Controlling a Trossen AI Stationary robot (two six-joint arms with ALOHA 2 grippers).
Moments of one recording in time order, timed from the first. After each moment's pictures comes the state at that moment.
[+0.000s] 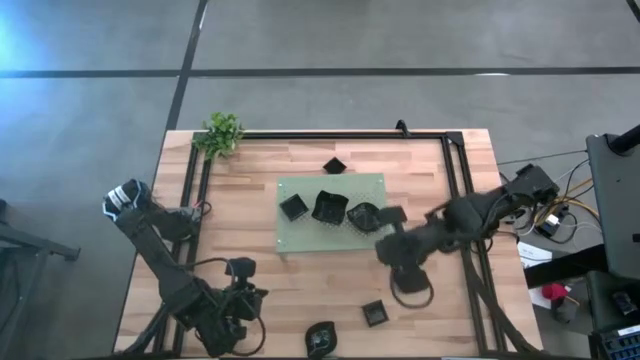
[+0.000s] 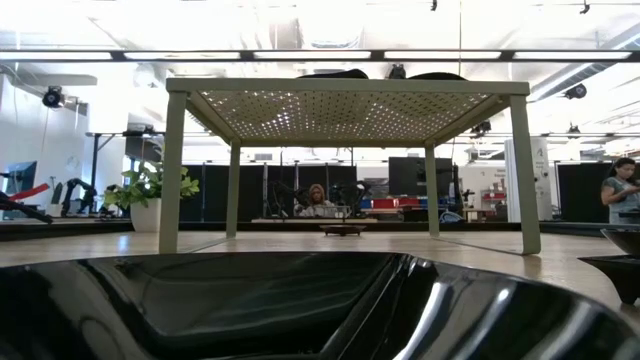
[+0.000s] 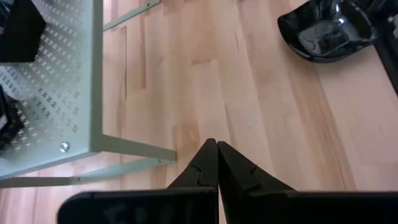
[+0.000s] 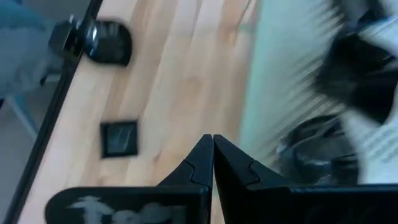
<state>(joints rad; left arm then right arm) -0.90 1.58 1.33 -0.97 -0.67 -0.57 0.46 1.52 1.66 -1.18 0.16 0.18</state>
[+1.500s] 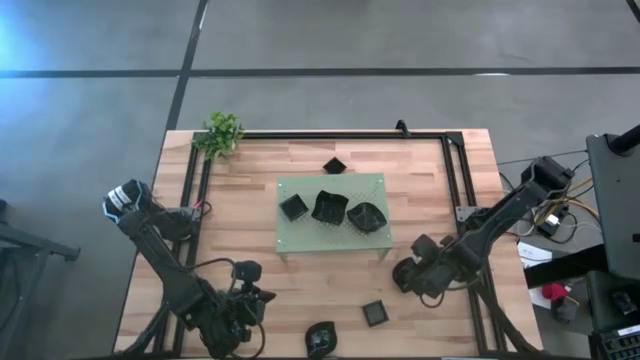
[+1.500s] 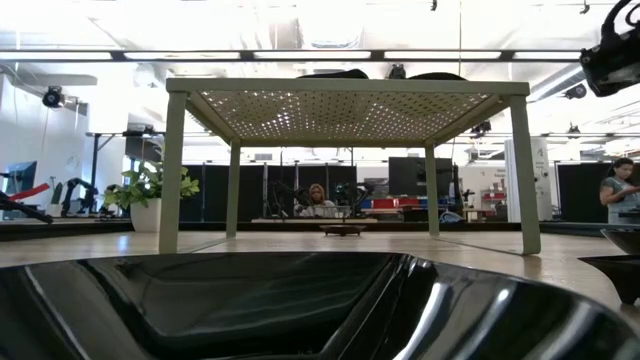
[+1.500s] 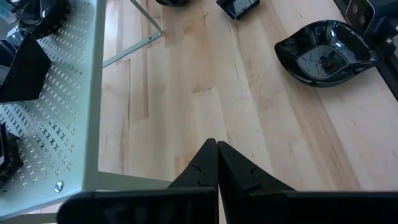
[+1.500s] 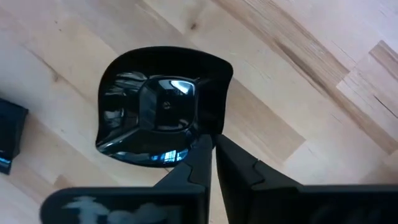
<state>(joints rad) -0.90 1.58 1.25 -0.78 -0.75 -0.44 0.72 1.34 0.79 -0.93 0.15 1.62</state>
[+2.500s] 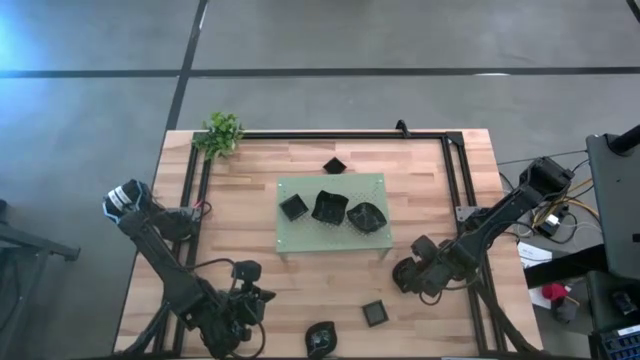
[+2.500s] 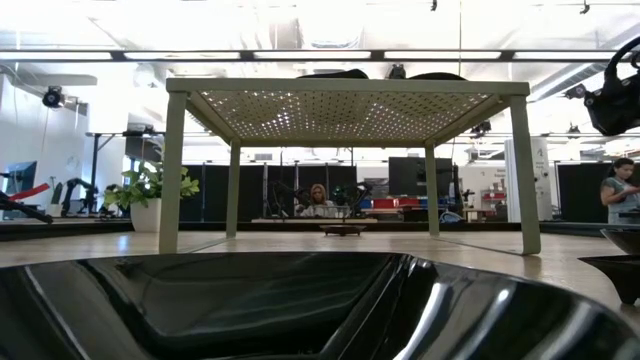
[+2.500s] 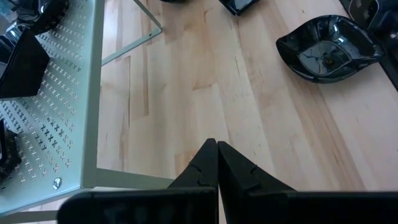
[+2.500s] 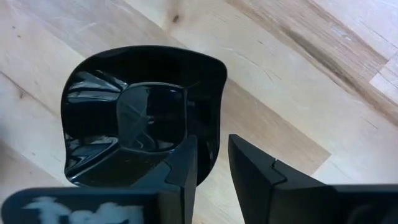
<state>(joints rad) -0.90 1.58 1.24 -0.78 -0.75 -0.45 0.72 1.35 0.65 -0.74 0.16 1.69</state>
